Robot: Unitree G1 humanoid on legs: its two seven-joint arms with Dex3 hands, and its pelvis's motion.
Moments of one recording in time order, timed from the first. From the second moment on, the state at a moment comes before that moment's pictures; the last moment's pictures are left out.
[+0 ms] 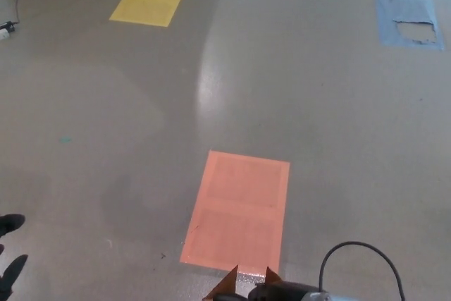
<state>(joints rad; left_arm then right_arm) -0.32 0.64 0.00 1.09 0.14 -0.36 -0.24 -0.60 0.01 0.80 1.29 -0.43 0.02 0.06</state>
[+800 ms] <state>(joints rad) -0.20 0.62 0.00 1.00 0.14 -0.39 -0.26 -0.55 0.07 0.74 1.36 -0.54 0.02 -0.01</state>
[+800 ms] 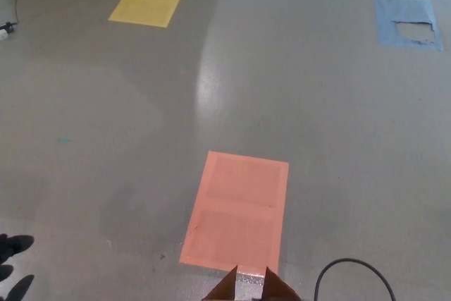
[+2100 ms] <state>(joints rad) -0.22 0.63 0.00 1.06 0.14 -0.39 -0.26 -0.52 -0.25 0.21 0.43 -0.39 -0.21 0.06</state>
